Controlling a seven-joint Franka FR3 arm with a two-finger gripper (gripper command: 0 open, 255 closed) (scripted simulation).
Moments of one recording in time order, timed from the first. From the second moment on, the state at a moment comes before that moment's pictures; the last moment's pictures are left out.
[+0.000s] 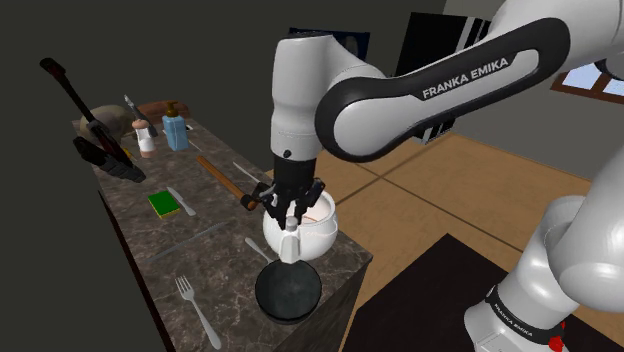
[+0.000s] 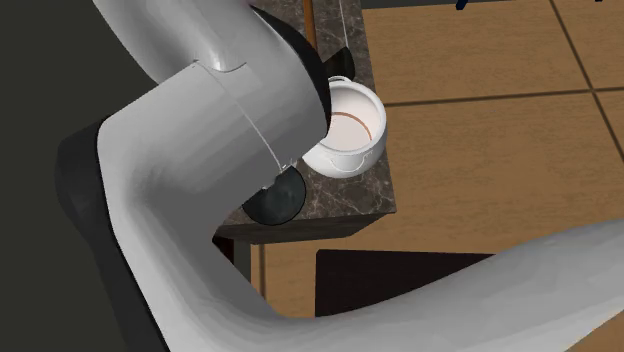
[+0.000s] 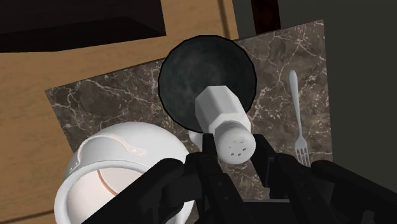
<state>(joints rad) 0.29 -0.01 0.46 -2.09 0.01 2.10 0.91</state>
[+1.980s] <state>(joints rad) 0.31 0.14 0.46 -2.25 -0.08 2.39 0.98</state>
